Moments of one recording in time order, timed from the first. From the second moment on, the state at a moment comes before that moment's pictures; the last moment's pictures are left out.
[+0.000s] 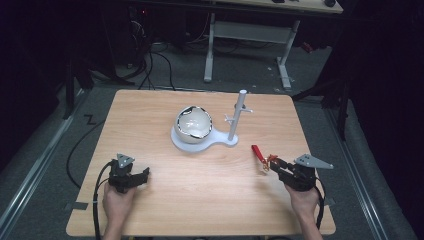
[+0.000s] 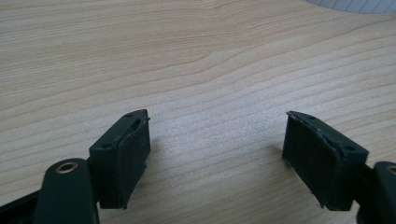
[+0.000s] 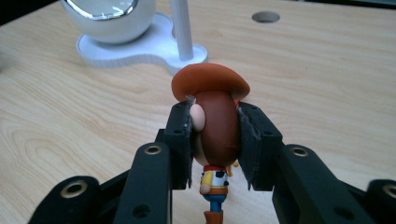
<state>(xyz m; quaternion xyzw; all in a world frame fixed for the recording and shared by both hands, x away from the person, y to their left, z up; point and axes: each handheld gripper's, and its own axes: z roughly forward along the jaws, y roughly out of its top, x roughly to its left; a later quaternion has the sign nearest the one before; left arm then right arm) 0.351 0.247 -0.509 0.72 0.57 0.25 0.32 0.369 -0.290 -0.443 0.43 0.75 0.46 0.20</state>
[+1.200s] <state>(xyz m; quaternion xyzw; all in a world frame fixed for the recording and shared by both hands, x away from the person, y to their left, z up) 0.351 0.247 -0.509 0.72 0.57 0.25 0.32 0.384 -0.288 -0.365 0.38 0.74 0.51 0.23</state>
